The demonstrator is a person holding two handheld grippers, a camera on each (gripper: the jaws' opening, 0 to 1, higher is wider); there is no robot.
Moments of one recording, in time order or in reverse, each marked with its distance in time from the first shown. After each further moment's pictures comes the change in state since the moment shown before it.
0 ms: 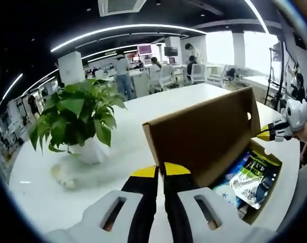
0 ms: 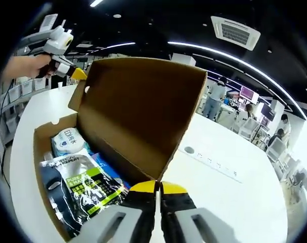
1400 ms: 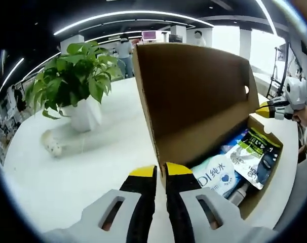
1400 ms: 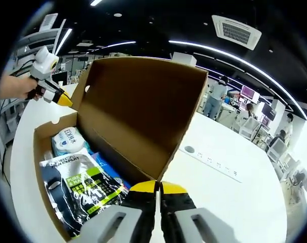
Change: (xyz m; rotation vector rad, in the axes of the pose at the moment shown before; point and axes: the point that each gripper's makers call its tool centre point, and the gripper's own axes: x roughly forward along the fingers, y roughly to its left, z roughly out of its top) left arm 0.000 -0.018 -0.087 -0.078 0.127 -0.006; right arm 0.000 -0.001 0.000 -0.005 0.012 0.006
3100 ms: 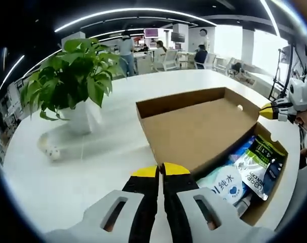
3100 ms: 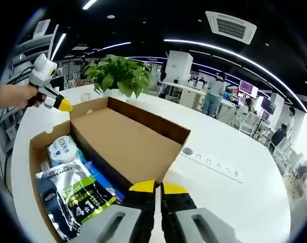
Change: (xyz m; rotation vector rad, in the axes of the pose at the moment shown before) left arm 0.024 0.015 0.017 -0.016 0.012 0.008; right arm 0.016 -0.015 0.011 0.054 0.008 0.005
